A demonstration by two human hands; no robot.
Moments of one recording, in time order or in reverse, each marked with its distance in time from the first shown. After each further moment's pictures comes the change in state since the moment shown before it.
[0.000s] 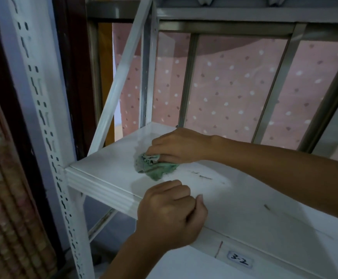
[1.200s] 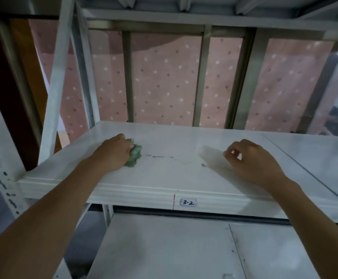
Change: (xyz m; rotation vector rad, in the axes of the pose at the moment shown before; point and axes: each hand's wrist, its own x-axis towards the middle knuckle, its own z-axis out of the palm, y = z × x) left_hand 0.071 -0.113 0.016 0.359 -0.889 -0.383; right_hand -0.238 -0.166 -0.080 -0.006 0.088 1.551
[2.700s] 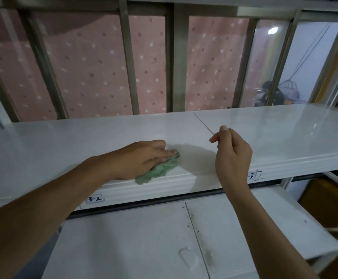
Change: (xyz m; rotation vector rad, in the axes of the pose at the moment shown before) left_hand -0.015 0.246 0.034 -0.080 -0.024 1.111; right_hand -0.087 0.066 -0.043 0.828 0.677 0.488
